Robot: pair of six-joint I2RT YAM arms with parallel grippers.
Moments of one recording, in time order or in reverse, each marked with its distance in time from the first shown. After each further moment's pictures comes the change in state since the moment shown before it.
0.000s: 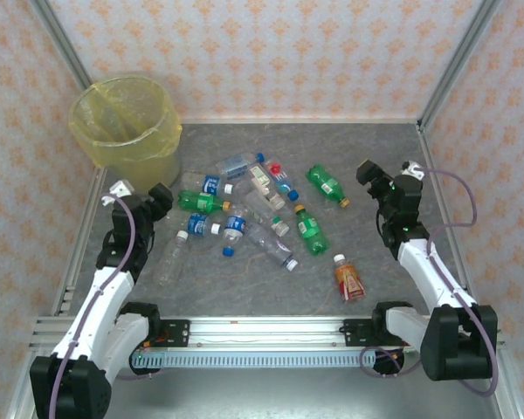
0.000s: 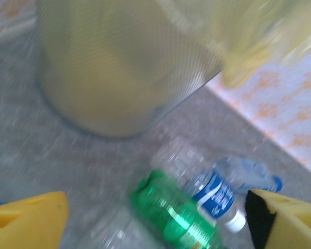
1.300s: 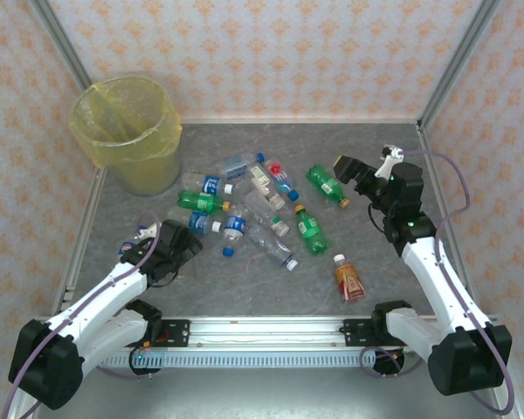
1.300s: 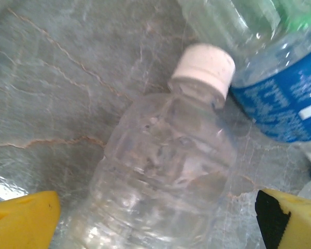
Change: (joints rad) left arm -0.381 0.117 -0.059 -0.447 -0.052 -0.359; right arm 0.111 -0.067 0.187 -0.212 -0.251 -0.045
